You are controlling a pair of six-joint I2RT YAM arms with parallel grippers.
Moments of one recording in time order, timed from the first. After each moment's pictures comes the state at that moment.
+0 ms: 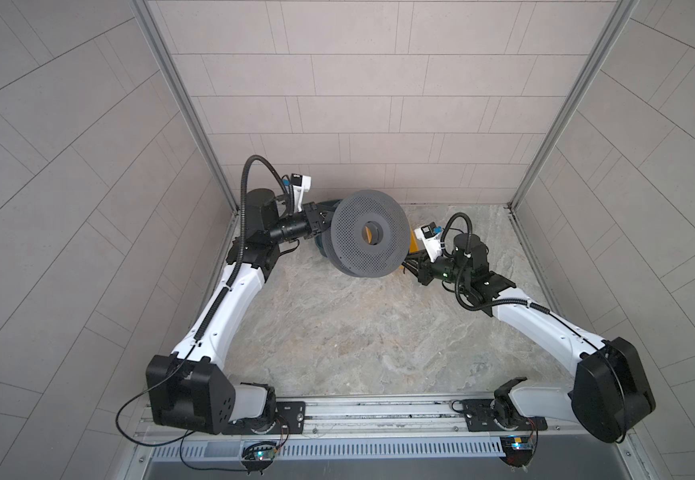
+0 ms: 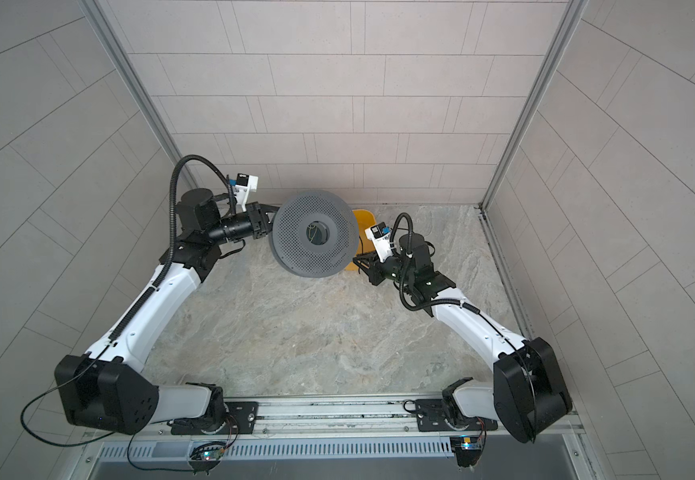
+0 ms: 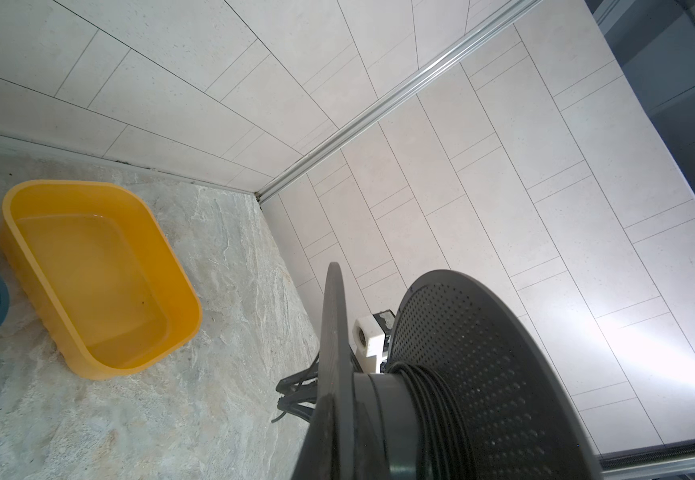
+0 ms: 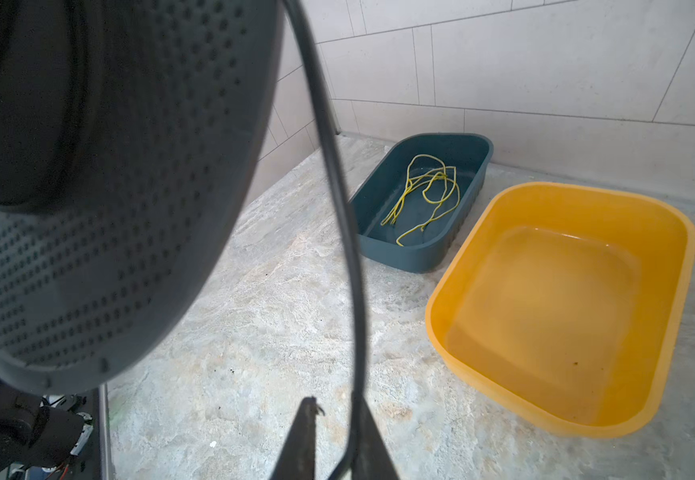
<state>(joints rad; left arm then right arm) -0.14 1.34 1.24 -0.02 0.91 -0.87 0.38 1.28 0.85 0.08 -0.52 0.17</state>
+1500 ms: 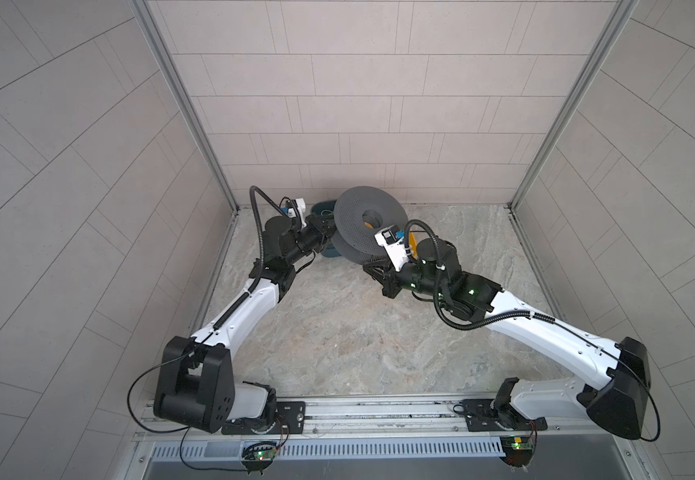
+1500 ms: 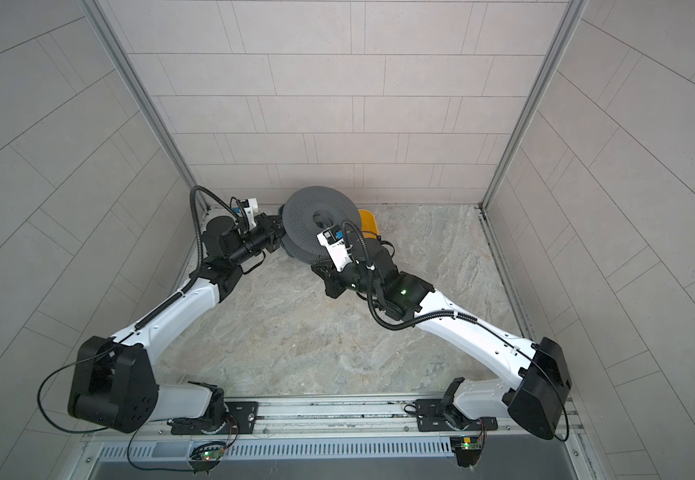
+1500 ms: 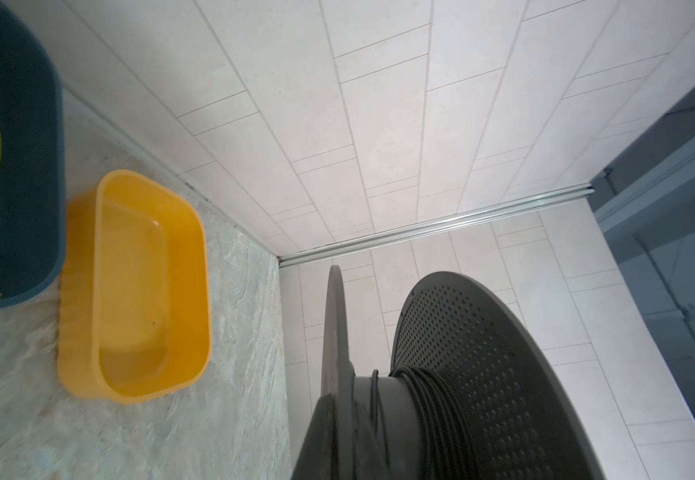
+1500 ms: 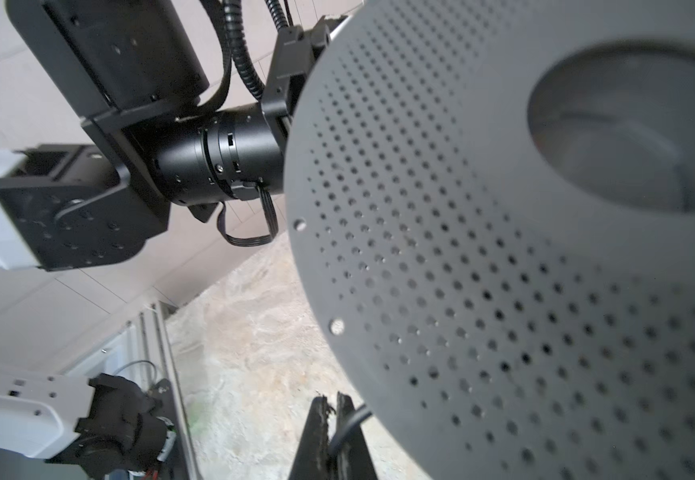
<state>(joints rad) -0.23 1.35 0.95 0.34 0.50 -1.26 0.82 1.31 1.19 -0.23 -0.13 0.20</state>
